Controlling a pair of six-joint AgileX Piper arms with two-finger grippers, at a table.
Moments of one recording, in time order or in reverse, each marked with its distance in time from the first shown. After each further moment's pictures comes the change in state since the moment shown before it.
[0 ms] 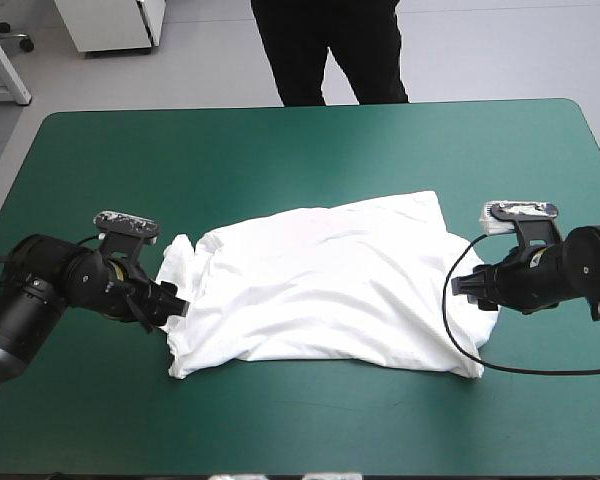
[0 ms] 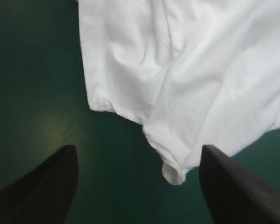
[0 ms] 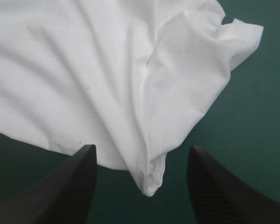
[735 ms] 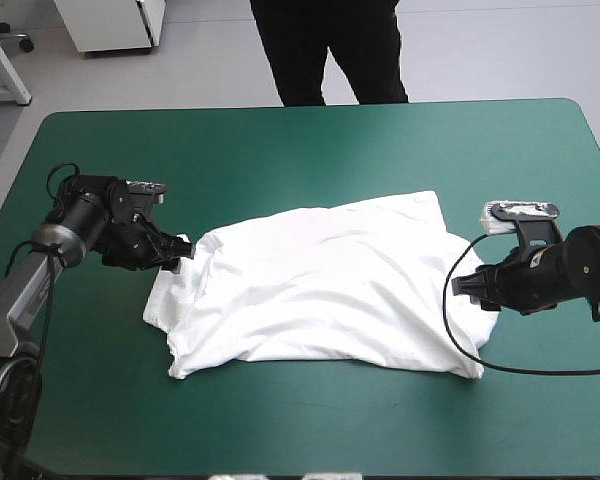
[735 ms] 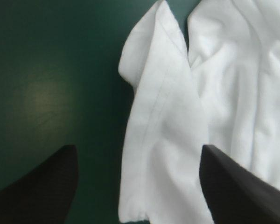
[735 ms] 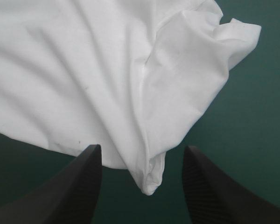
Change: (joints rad) left arm 0.206 0.468 -0.207 -0.071 -0.112 0.076; right arm 0.000 0.000 -0.003 -0.003 0.006 0.008
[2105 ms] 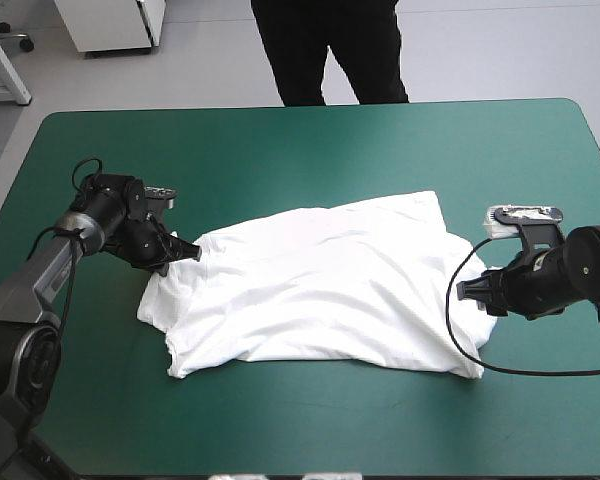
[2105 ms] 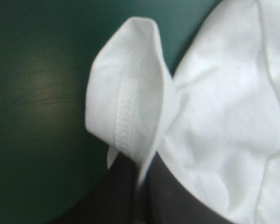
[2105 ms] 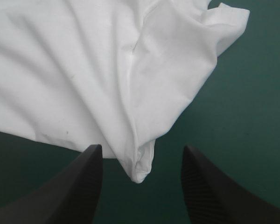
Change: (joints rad) left arm 0.000 0.126 -0.037 0.010 -0.012 0.006; right arm 0.000 0.000 0.000 -0.036 0.038 0.019
